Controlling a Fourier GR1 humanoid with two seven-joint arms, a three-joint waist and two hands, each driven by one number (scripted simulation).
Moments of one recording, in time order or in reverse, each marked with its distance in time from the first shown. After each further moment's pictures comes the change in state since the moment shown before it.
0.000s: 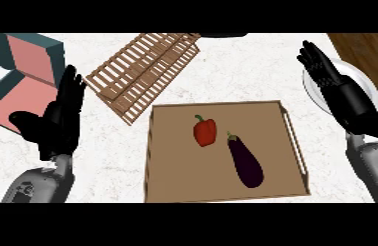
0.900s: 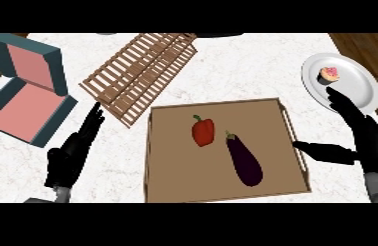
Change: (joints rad) left arm 0.177 0.083 -0.114 0.085 0.002 -0.273 -0.134; right arm 0.288 -0.066 0.017 -0.168 0.263 -0.372 0.491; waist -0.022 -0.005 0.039
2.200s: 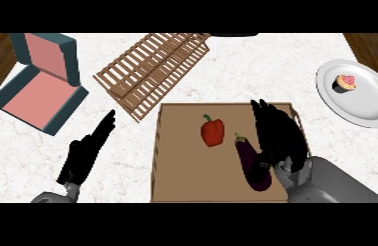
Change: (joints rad) left arm -0.041 -0.029 -0.016 0.166 -0.009 -0.092 -0.006; right arm -0.455 0.078 0.565 -0.079 0.384 0.452 0.928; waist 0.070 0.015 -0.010
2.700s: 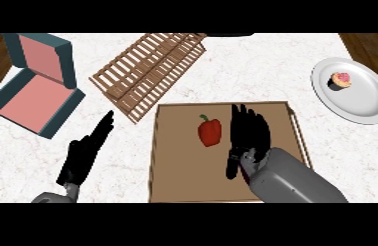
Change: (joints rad) left arm 0.004 -0.010 0.017 0.019 -0.007 0.003 -0.008; right arm -0.049 0.215 0.012 0.246 0.058 0.032 0.033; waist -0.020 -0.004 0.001
